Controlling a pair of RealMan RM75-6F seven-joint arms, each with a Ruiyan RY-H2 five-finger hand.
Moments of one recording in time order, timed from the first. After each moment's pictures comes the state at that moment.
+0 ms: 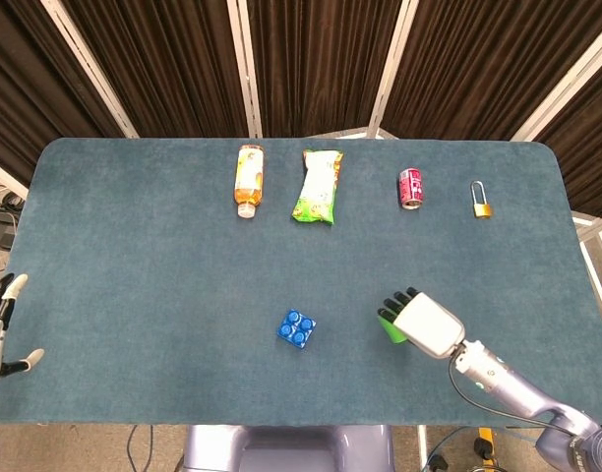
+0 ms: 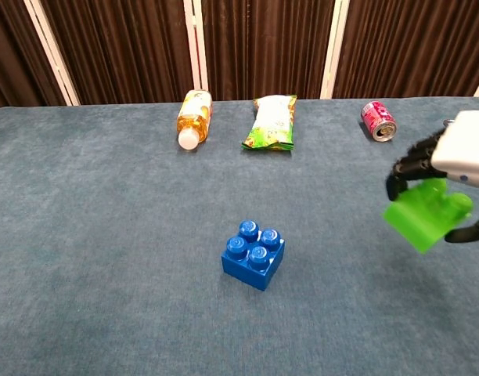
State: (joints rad) left arm -0.05 -1.06 -0.05 -1.77 1.38 1.45 0.21; right arm 0.58 -1.29 -0.04 -1.36 -1.94 1.22 -0.18
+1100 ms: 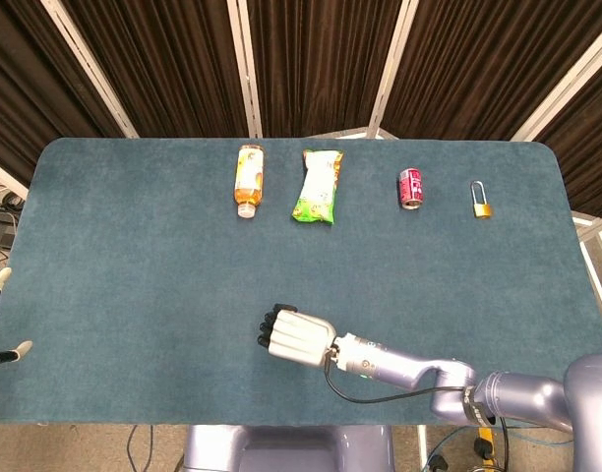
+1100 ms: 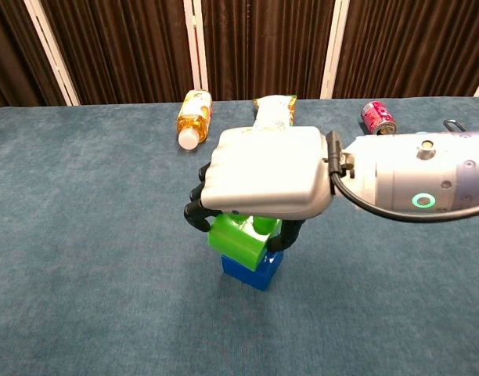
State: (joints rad) left arm -0.09 -1.07 -0.09 -1.73 1.24 1.39 0.21; right arm 0.96 -1.50 0.11 -1.50 -1.87 0.79 -0.44
